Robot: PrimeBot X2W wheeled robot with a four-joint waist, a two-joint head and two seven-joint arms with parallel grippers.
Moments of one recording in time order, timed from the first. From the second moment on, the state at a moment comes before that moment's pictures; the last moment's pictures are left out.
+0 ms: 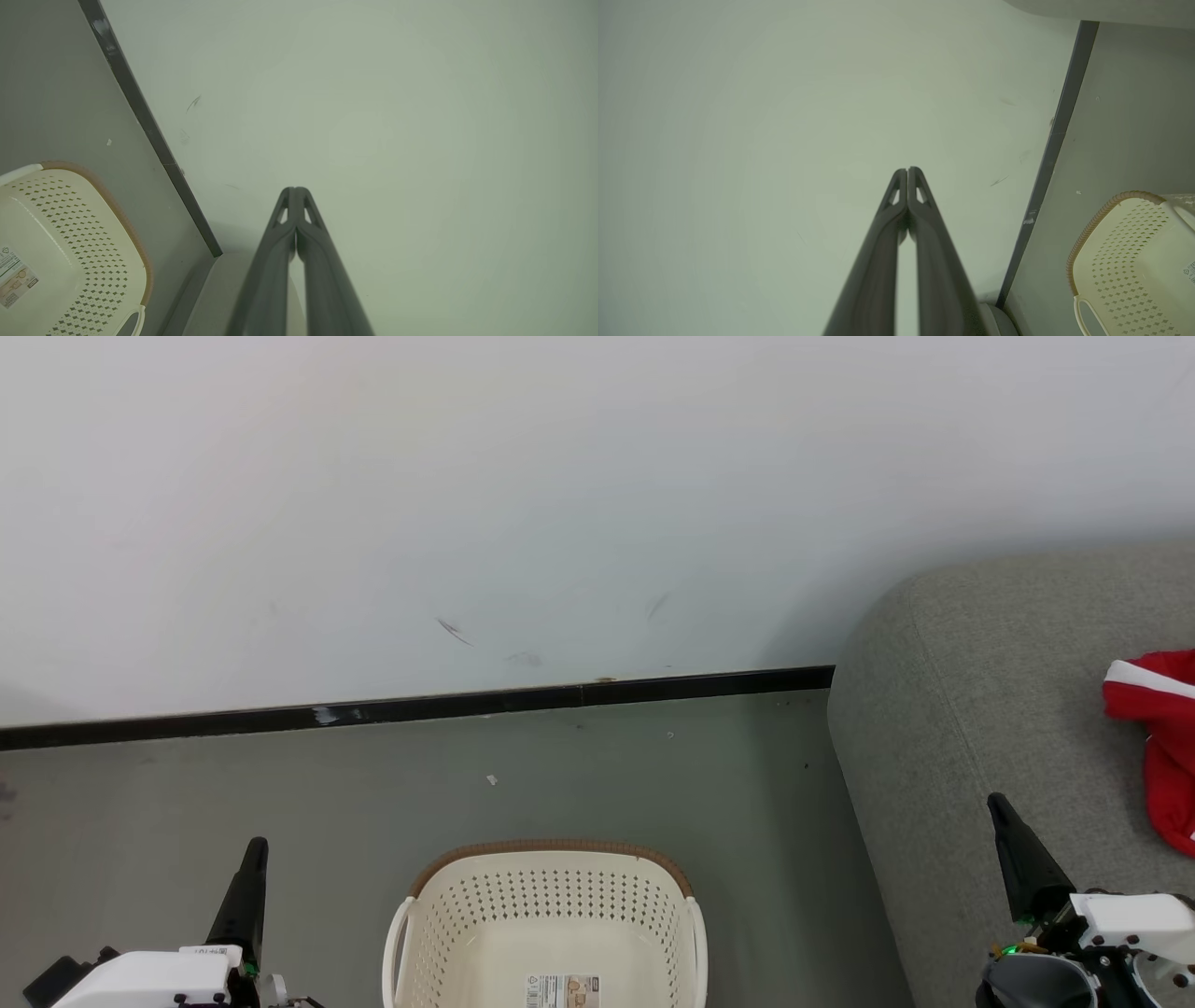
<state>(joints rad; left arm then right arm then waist) -0.05 0.05 0.06 0.22 -1.62 -0.08 0.09 -0.07 -0.11 -0.03 0.27 1.70 0.12 0.02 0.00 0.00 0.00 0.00</state>
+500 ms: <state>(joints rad) -0.05 0.05 0.06 0.22 -1.62 -0.08 0.09 -0.07 -0.11 -0.03 0.27 1.70 0.12 0.02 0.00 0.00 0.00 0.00</state>
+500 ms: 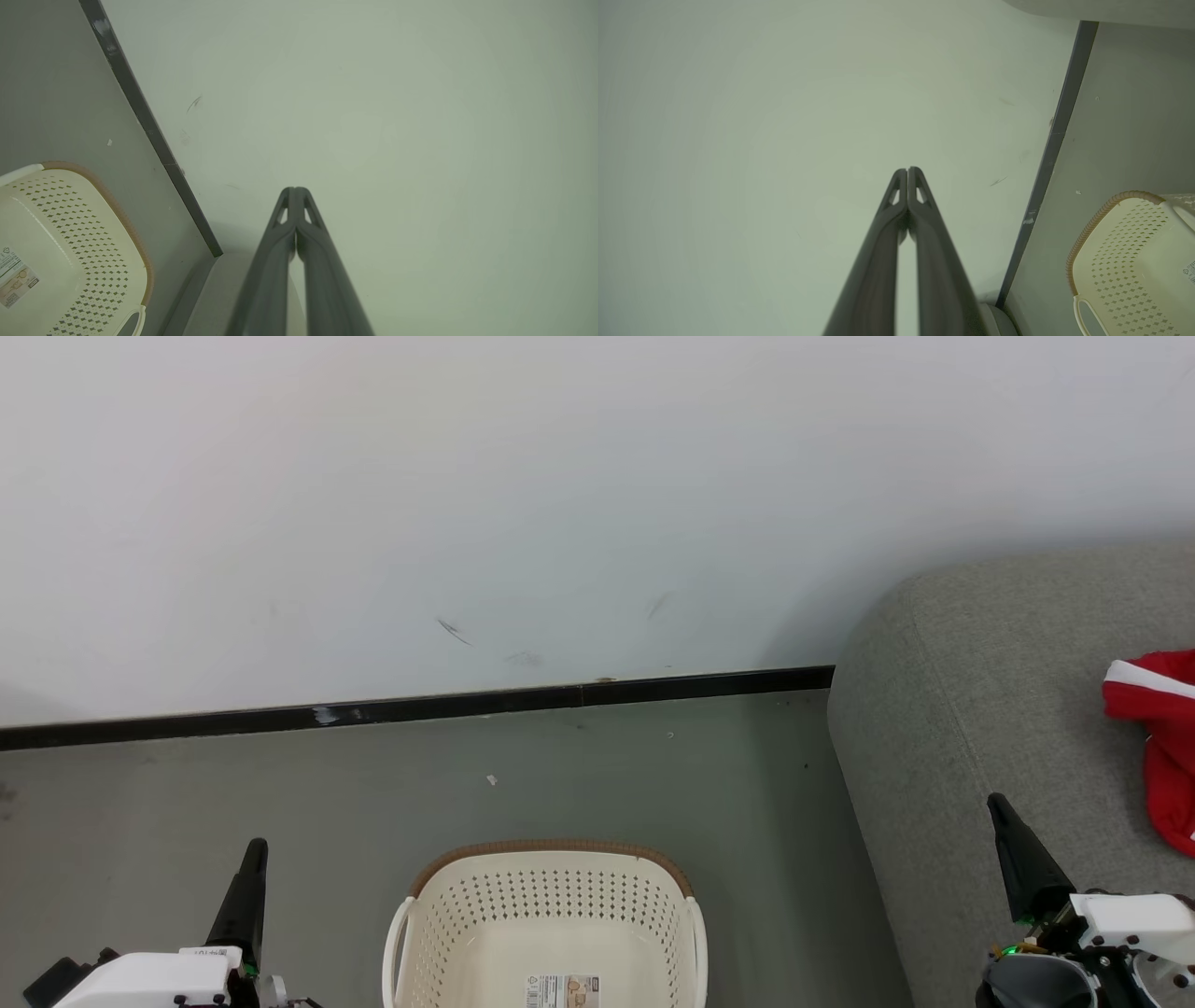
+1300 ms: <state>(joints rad) -0.05 0.05 0.06 0.23 -1.62 -0.08 0.09 -0.07 -0.11 -0.03 0.27 1.70 0.12 0.02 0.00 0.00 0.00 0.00</state>
